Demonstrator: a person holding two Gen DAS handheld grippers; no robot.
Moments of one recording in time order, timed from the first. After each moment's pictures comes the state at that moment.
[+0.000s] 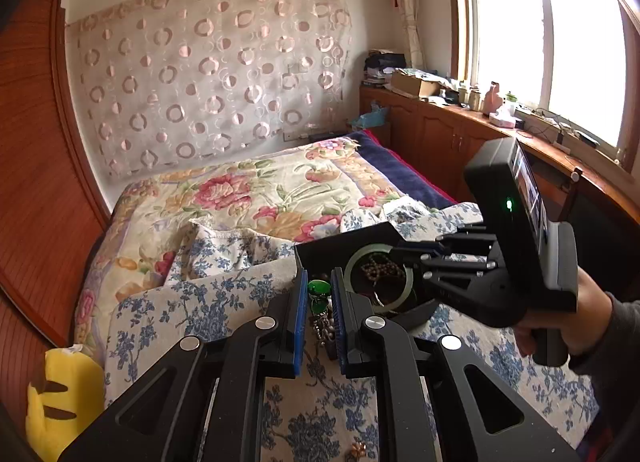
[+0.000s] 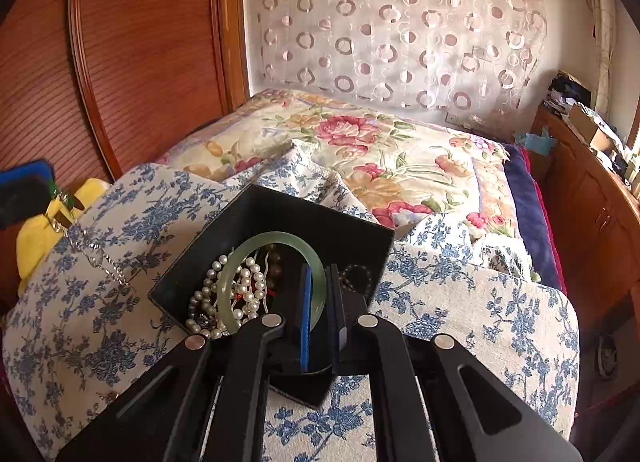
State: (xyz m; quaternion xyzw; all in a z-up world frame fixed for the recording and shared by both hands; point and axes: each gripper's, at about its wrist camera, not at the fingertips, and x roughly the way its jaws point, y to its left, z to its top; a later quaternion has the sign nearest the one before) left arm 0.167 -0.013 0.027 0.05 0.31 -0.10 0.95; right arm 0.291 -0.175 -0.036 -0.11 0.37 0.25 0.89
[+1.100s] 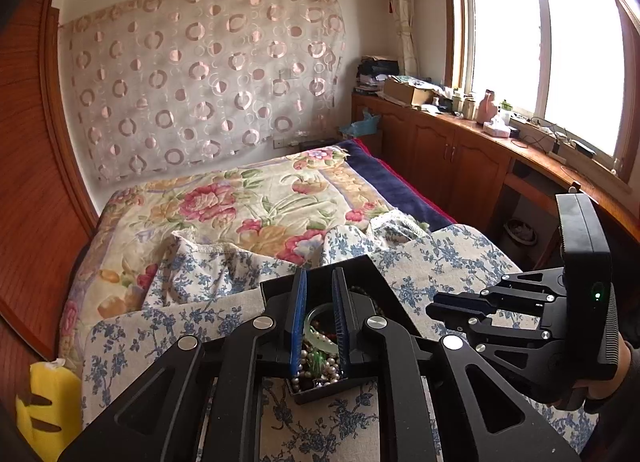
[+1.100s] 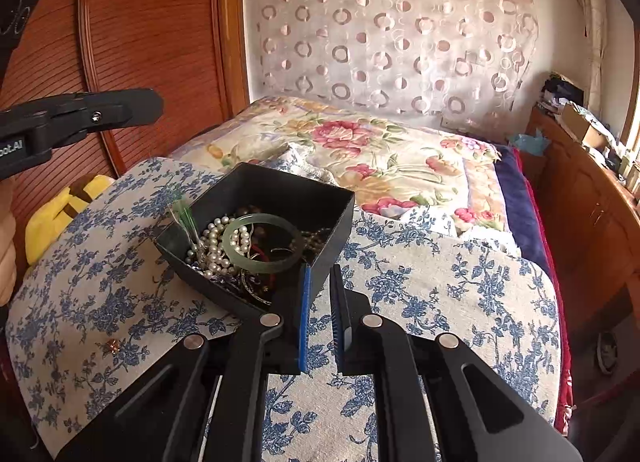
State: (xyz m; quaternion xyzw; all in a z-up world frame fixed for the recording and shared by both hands) left arm 0.203 -0.050 0.034 0.05 0.30 -0.12 0.95; right arm 0.253 -0.231 -0.032 -0.10 0.35 0.25 0.90
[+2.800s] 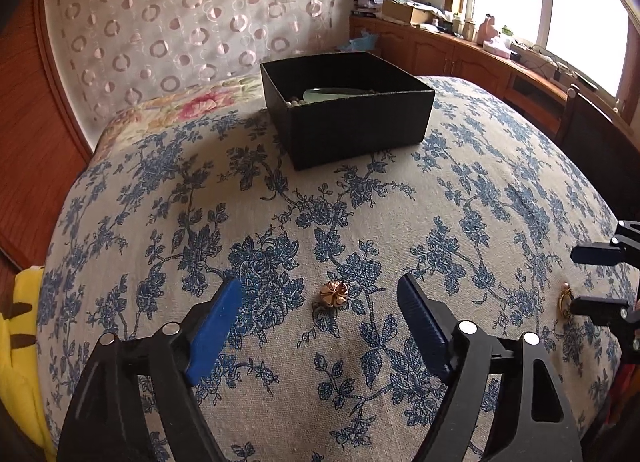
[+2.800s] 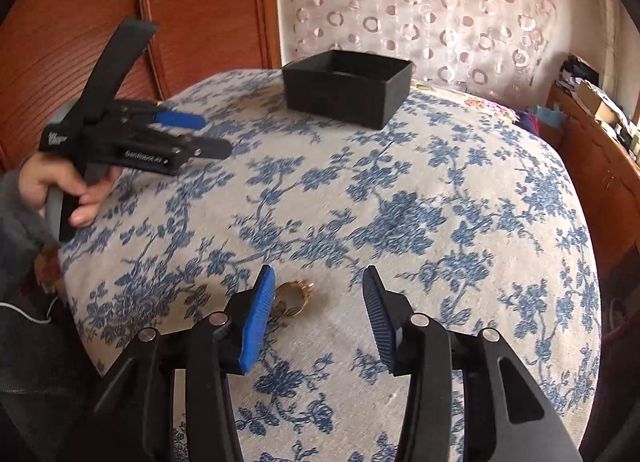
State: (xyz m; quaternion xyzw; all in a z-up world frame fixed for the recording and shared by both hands) left arm 0.105 -0.015 -0.103 0.07 0.42 -0.11 0.90; right arm 0.063 -0.265 -0.095 -0.12 0.39 0.29 0.86
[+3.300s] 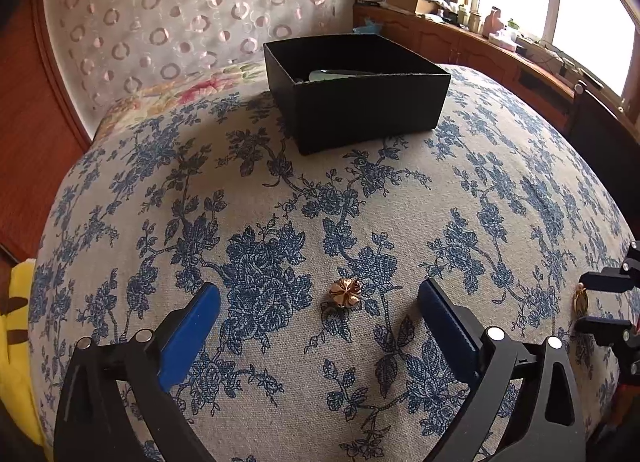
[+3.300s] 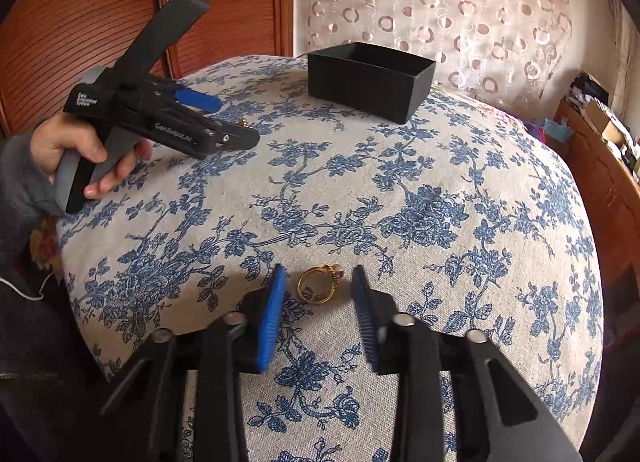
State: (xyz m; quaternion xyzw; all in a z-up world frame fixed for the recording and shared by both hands) left arm 0.115 -0.011 -0.113 0.06 0.44 -0.11 0.89; right arm 0.048 -0.252 -0.102 -0.16 0.39 0.30 0.86
